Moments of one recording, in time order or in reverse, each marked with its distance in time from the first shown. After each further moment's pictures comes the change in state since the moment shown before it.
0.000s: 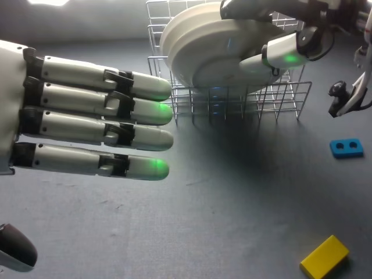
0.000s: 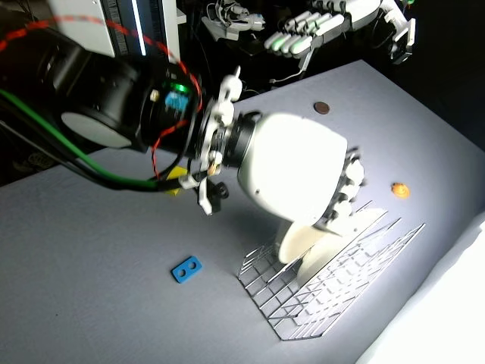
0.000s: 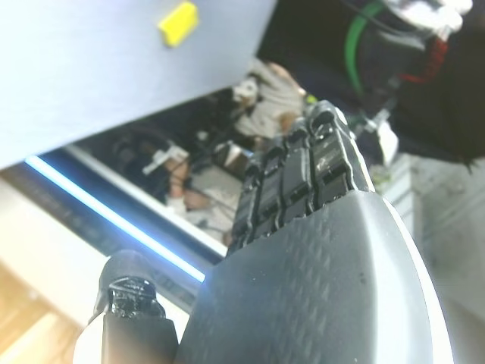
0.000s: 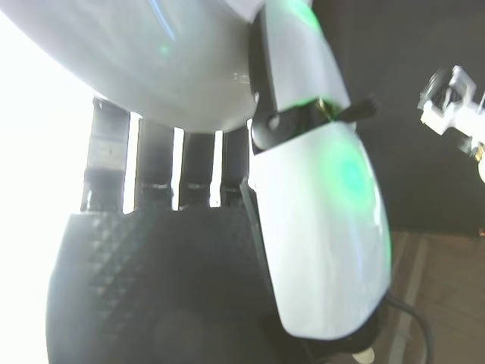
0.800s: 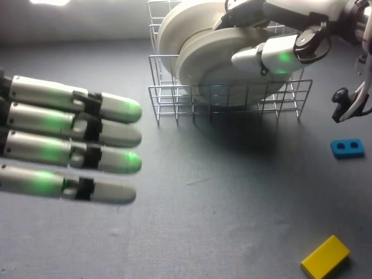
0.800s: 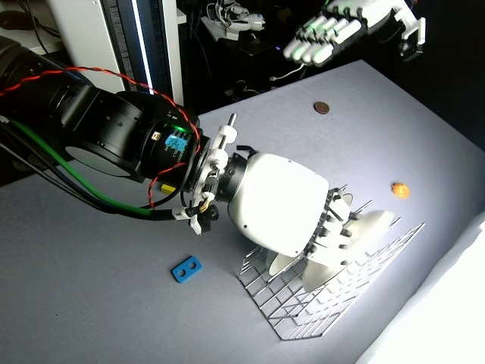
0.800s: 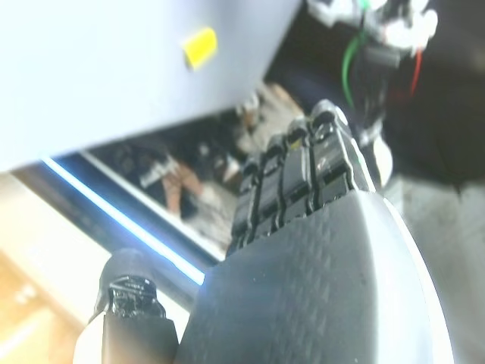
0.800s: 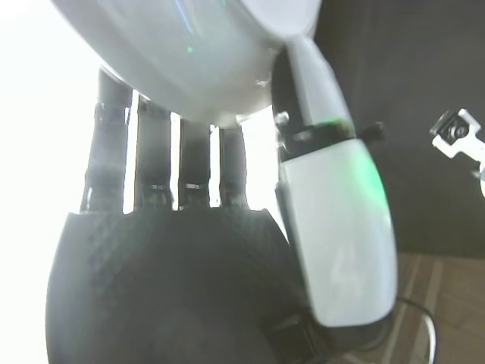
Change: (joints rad) left arm 0.037 0.036 0.015 -0.006 -0.062 -0.016; right arm -0.057 -0.023 0.058 -0.005 0.000 0.018
